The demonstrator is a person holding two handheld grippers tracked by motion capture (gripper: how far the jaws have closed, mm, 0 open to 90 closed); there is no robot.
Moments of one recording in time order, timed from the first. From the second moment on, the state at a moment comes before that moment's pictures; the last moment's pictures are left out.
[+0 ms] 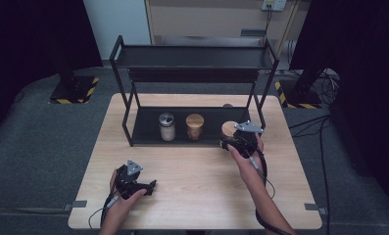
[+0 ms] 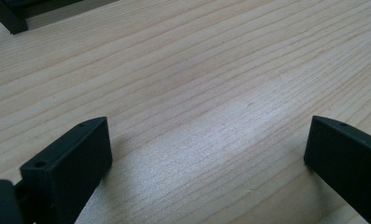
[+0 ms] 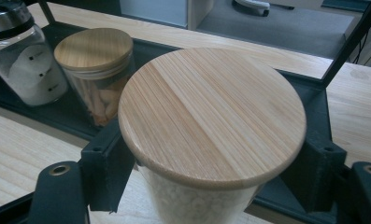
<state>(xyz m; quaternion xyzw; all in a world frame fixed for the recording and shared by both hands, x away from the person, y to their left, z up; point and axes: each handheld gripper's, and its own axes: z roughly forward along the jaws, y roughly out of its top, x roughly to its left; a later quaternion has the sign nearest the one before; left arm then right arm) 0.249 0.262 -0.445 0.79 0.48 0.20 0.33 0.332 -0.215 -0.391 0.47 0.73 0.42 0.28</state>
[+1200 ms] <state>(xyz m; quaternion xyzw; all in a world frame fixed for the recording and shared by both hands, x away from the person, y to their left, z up) 0.249 0.262 -0.445 0.79 0.48 0.20 0.33 0.371 -0.200 -0.395 0.49 0.72 0.41 0.28</state>
